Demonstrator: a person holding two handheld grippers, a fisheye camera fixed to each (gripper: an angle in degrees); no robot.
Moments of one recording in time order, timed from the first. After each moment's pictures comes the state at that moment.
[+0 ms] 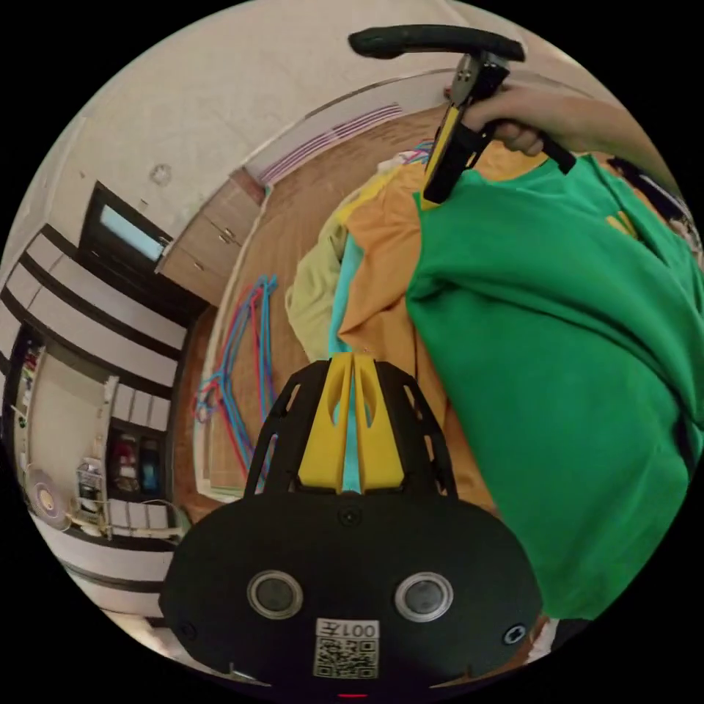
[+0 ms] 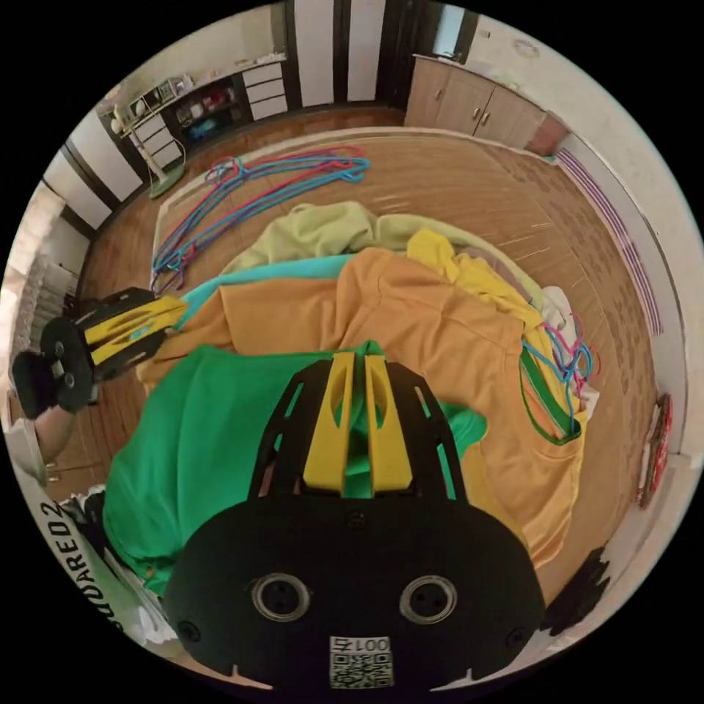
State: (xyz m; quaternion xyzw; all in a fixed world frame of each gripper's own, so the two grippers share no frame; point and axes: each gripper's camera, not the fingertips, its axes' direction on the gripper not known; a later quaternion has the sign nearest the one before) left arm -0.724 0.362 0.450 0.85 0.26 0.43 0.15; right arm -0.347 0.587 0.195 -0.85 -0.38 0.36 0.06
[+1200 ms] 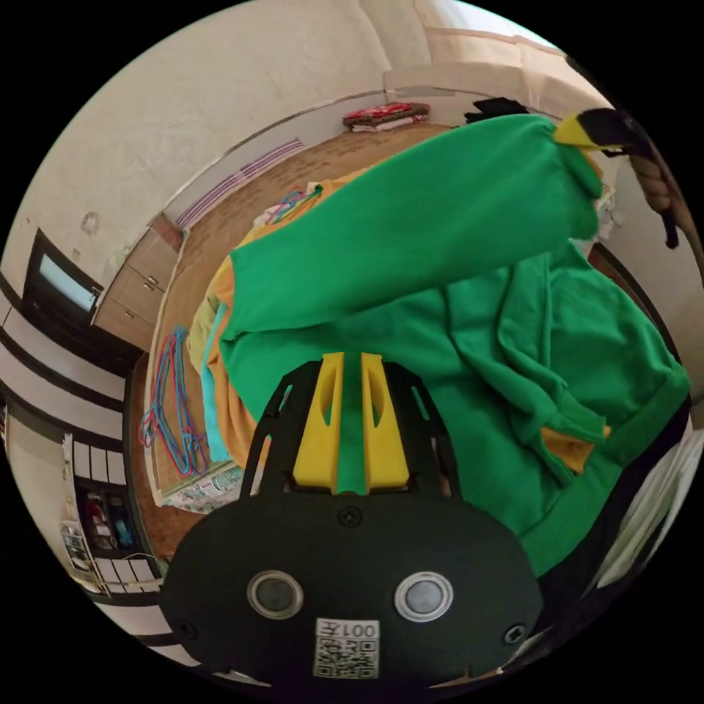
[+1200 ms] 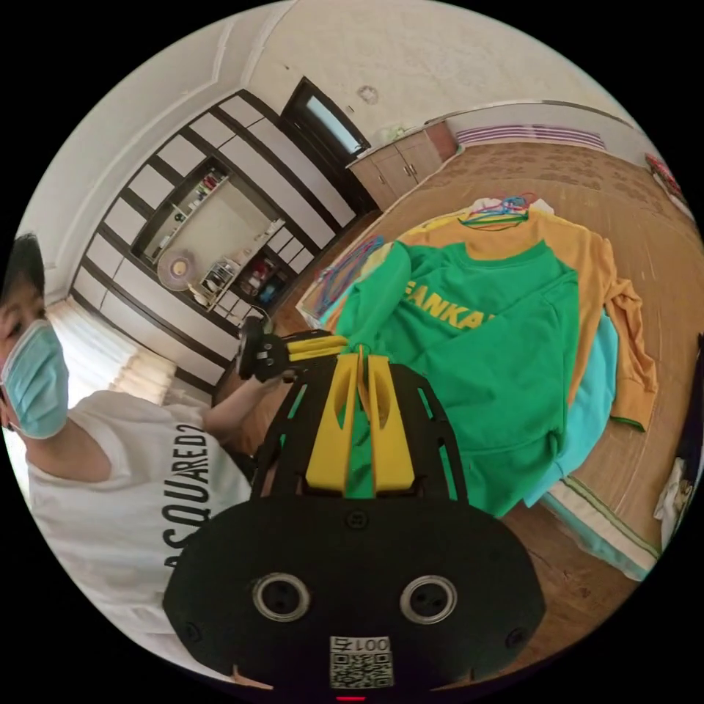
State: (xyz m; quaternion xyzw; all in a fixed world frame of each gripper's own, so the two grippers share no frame) left arm -0.768 0.424 0.610 0.82 0.22 0.53 0.04; right arm 0.058 0.296 0.185 -0.76 -0.08 0.64 0.09
